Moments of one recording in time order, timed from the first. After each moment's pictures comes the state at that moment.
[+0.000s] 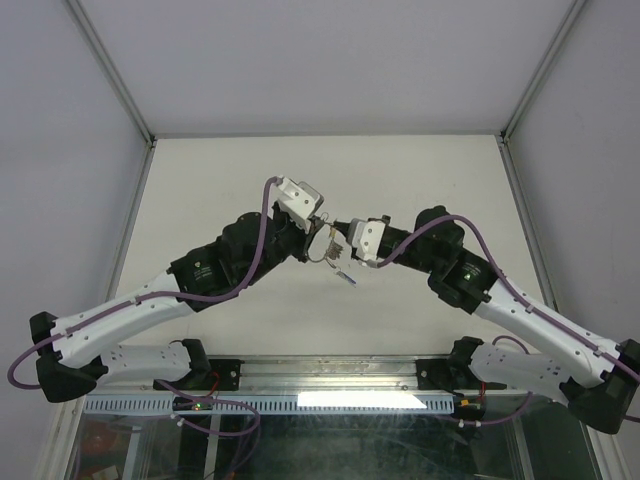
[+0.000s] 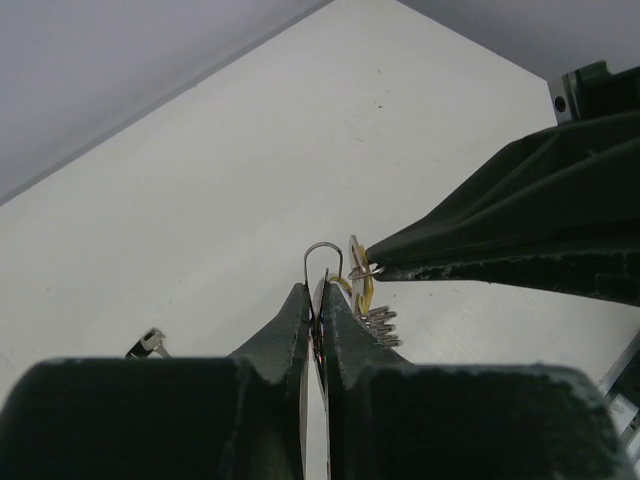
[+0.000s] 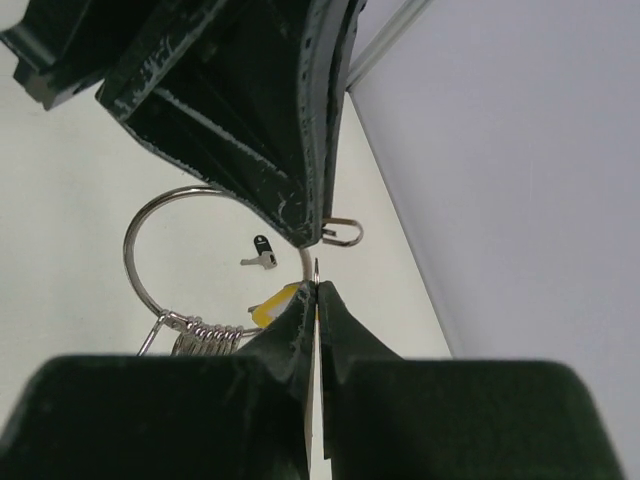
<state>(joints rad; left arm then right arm) -1.09 1.07 1.11 -0.25 -0.36 -0.03 0.88 0.94 0.90 -0.04 -0.29 -0.67</state>
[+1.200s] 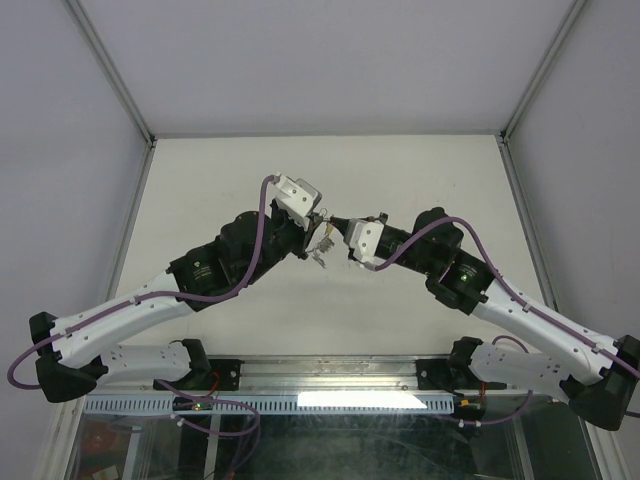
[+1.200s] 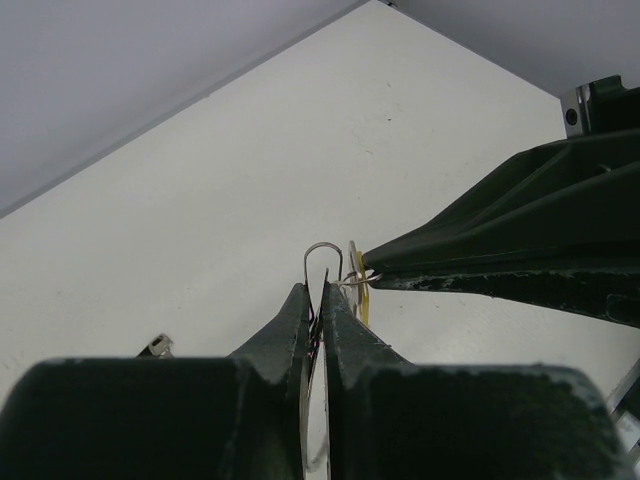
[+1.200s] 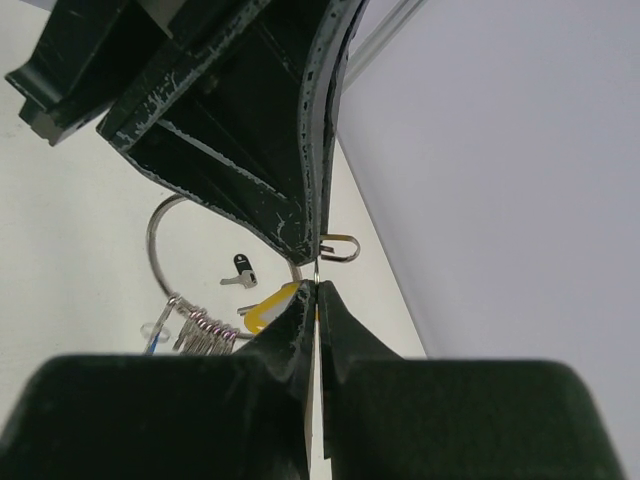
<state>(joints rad) -1.09 1.07 1.12 -0.22 -0.39 -0.02 0.91 0.95 0.89 0.03 -0.24 -0.69</state>
